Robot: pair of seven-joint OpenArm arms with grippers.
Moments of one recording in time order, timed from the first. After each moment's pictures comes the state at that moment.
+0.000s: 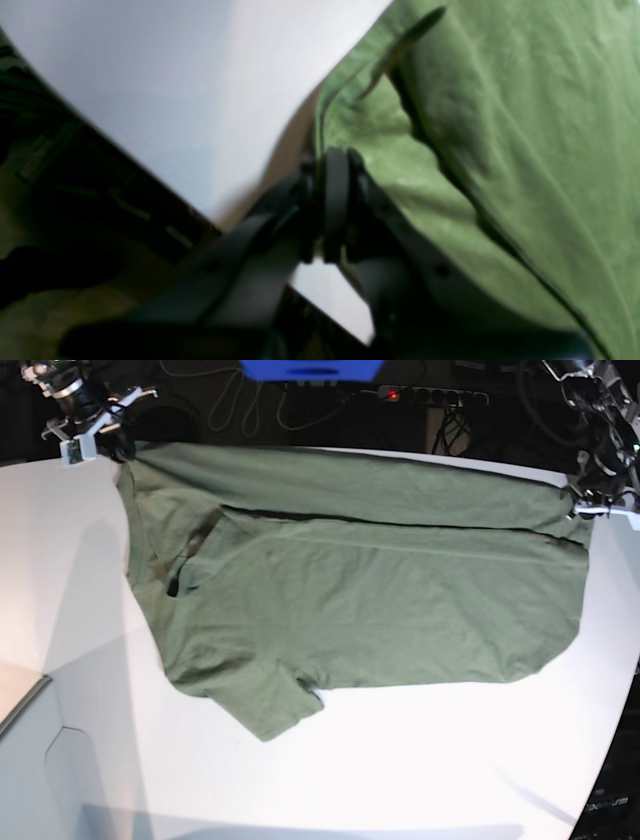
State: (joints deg) left arm 10.0 -8.9 -47.8 73.8 -26.3 -14.8 39.6; right arm -38.0 7.2 28.7 89.0 1.2 39.1 -4.7
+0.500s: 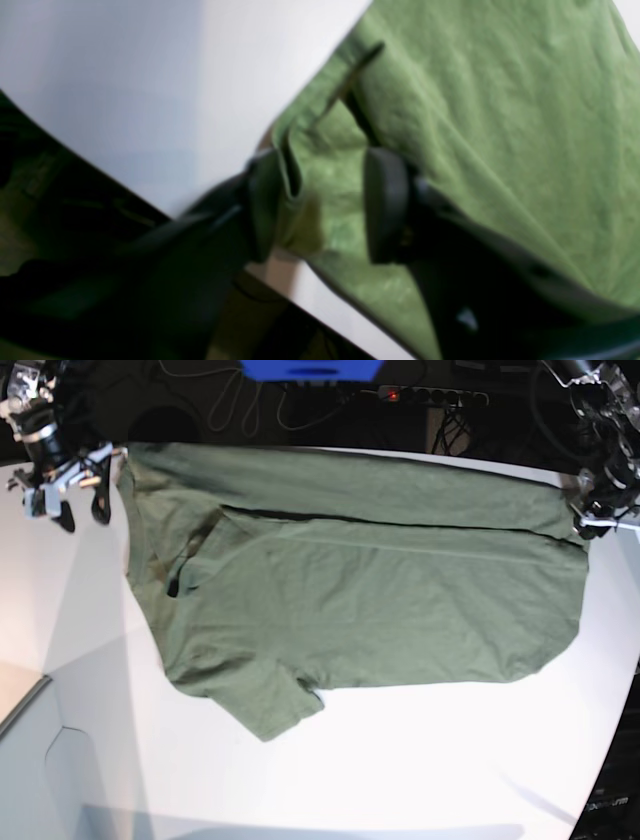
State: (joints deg) left arm 9.4 -8.6 -48.1 80.1 -26.2 -14.9 44.2; right arm -28.8 5.8 34.9 94.9 1.1 39.3 -5.1
